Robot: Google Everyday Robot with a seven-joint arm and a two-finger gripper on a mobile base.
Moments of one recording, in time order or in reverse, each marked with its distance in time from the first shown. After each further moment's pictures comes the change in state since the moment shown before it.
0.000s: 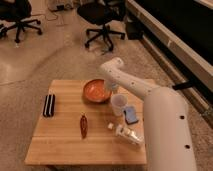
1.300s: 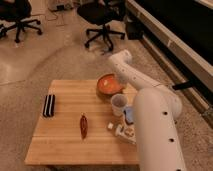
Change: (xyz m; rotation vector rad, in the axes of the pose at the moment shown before) arm 0.086 0.084 -0.010 -0.156 0.084 0.158
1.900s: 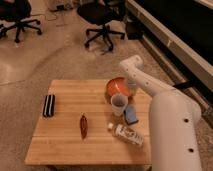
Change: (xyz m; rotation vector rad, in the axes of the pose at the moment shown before) arm -0.042 0.060 0.007 -0.003 -0.064 -0.025
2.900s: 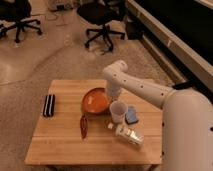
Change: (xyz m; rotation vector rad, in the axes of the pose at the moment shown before) arm -0.121 -0.120 -0.048 0.196 -0.073 -0.306
